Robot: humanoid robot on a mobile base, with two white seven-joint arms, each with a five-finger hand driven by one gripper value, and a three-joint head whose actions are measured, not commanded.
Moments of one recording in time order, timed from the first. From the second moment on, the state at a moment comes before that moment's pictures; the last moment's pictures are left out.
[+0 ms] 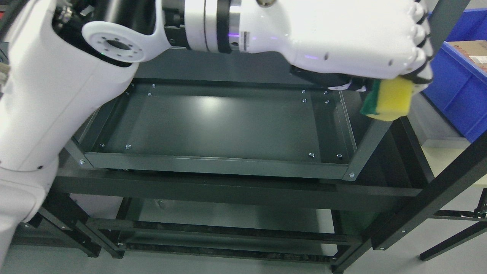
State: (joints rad) left arm -1.52 0.36 -0.76 -1.69 -0.19 -0.66 -0.62; right arm -0.07 0.00 -0.21 0.00 -0.11 0.08 -0.07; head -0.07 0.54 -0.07
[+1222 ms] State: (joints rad) left arm -1.51 1.44 -0.89 -1.76 0.33 -0.79 -0.61; right arm -0.07 0.00 -0.21 0.00 -0.11 0.08 -0.07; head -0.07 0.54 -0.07
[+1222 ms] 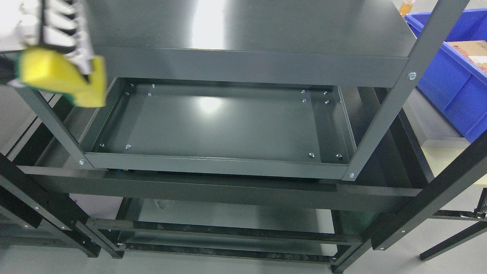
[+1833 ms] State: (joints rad) left arm -1.35 1.75 -0.88 -1.64 0.35 -0.79 -0.58; right arm -0.07 0.00 -0.21 0.00 -0.11 0.08 -0.08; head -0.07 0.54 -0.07
